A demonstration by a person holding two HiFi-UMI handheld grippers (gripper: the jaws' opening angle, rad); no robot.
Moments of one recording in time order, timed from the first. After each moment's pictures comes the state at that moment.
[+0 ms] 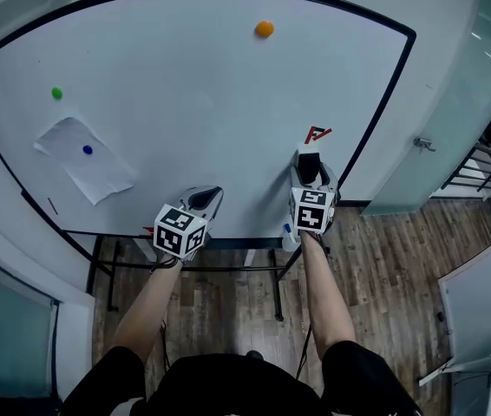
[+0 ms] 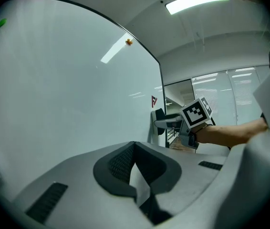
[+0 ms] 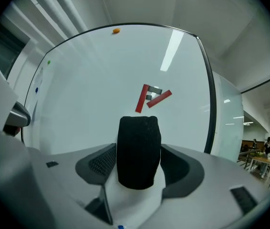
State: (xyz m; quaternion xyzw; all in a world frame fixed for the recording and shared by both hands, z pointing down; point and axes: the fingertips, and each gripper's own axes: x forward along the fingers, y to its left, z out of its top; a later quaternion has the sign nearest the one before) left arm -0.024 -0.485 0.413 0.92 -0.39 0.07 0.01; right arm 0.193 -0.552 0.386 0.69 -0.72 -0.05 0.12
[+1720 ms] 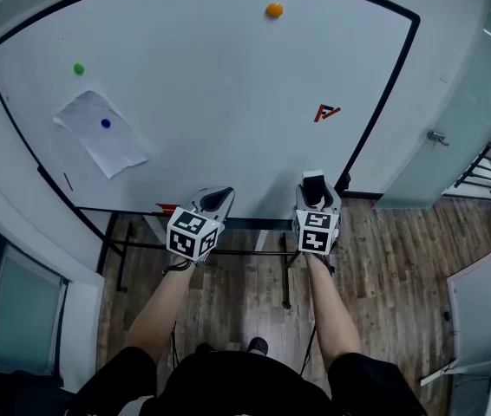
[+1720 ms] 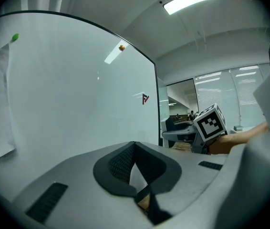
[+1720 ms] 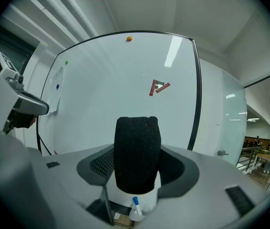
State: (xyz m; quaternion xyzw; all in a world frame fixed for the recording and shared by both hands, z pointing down) left arm -0.018 -0.414 0.436 0.91 -0.41 0.06 0.02; right arm 0.181 -0.454 0.448 0.66 -0.74 -0.03 0.15
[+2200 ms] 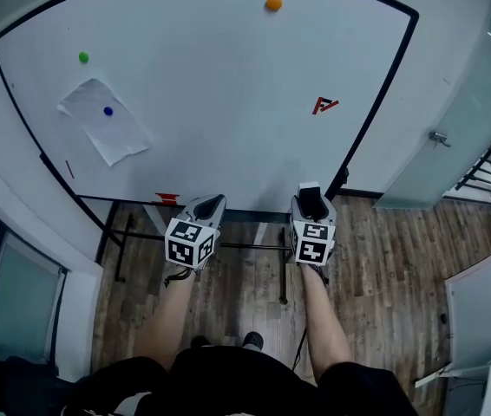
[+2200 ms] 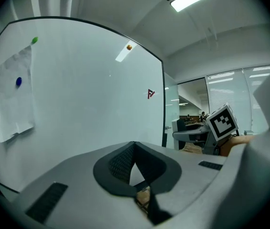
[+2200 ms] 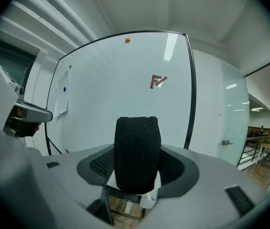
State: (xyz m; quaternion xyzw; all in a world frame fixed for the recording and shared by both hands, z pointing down) left arm -0.031 -0.379 0.468 0.88 -0.47 0.06 0.06; right arm 0.184 -0.411 0.482 0.64 -0.75 0.01 0.14
